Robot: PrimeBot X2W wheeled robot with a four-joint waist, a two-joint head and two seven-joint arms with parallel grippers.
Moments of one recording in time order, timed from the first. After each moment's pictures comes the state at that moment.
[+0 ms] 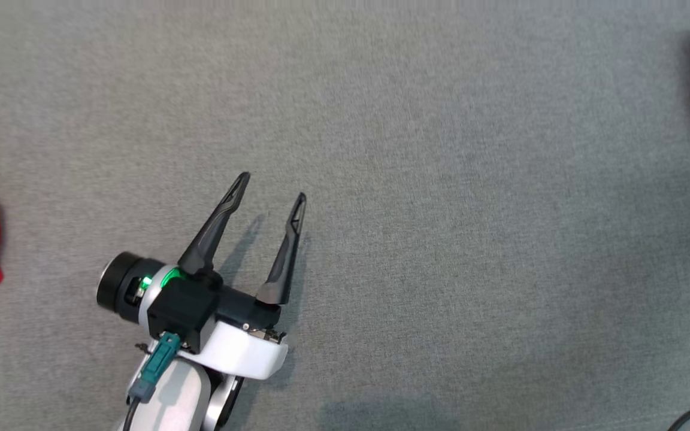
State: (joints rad) left arm -0.24 0.12 -0.34 -0.04 -0.11 0.02 -0.23; right arm -0.92 -0.13 -0.67 0.83 -0.18 0.13 -0.25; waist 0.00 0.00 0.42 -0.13
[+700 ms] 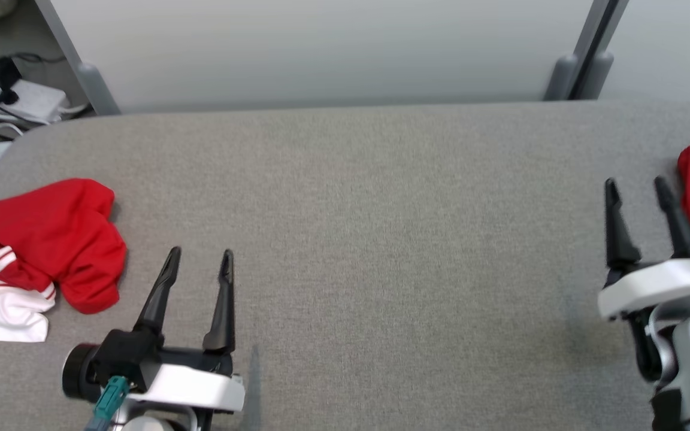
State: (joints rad) left arm -0.06 0.08 -0.19 0.05 -0.23 0.08 -0.25; right arm -0.41 -0.15 -0.02 0.48 0.21 0.13 -0.25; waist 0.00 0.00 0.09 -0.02
